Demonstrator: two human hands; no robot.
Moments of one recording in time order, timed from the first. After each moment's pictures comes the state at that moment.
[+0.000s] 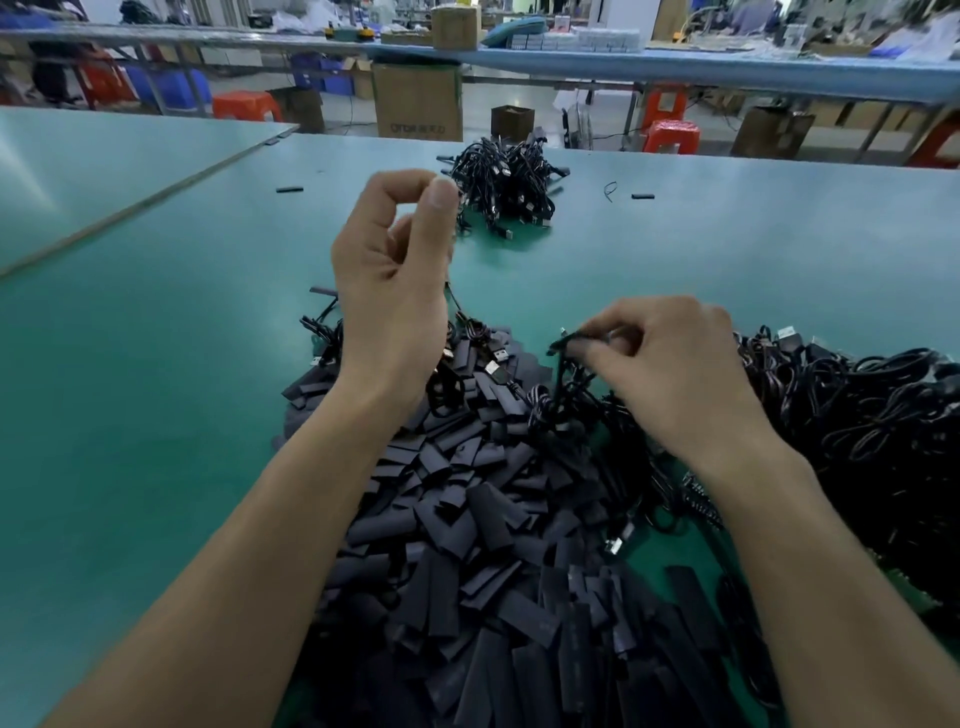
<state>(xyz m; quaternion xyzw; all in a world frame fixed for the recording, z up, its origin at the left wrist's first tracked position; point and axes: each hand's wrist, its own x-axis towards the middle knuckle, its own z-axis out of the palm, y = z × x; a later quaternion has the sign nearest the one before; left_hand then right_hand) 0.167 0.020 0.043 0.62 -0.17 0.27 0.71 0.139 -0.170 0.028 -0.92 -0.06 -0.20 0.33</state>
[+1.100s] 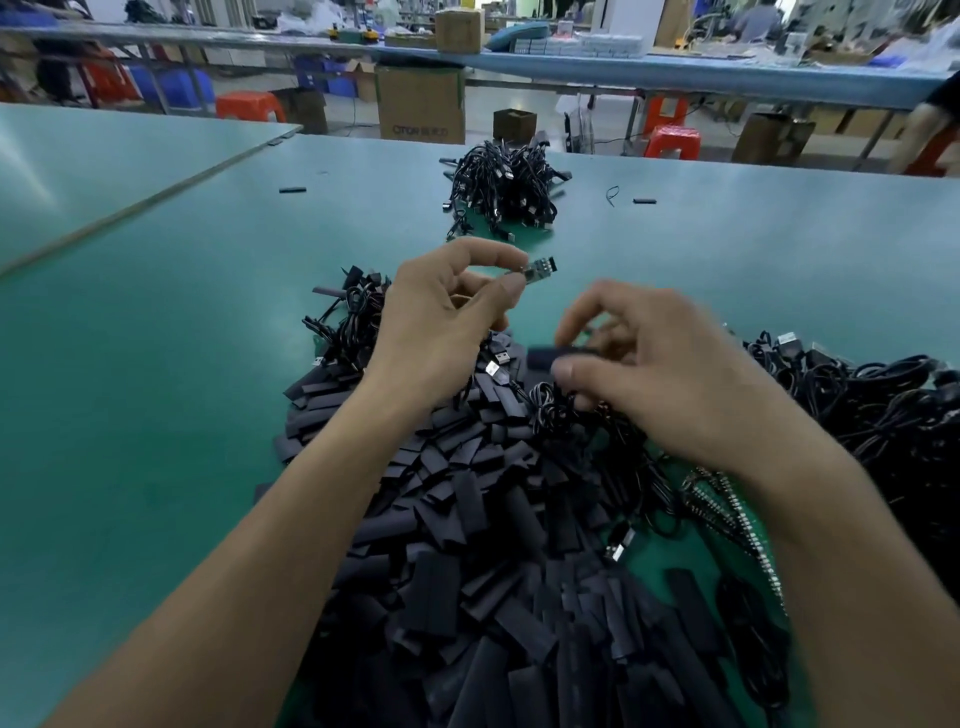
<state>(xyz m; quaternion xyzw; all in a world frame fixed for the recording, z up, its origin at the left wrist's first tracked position) 0.165 0.017 0.033 0.76 -0.15 0.14 0.61 0.116 -0.164 0.059 -0.91 -0.15 -0.05 0.39</state>
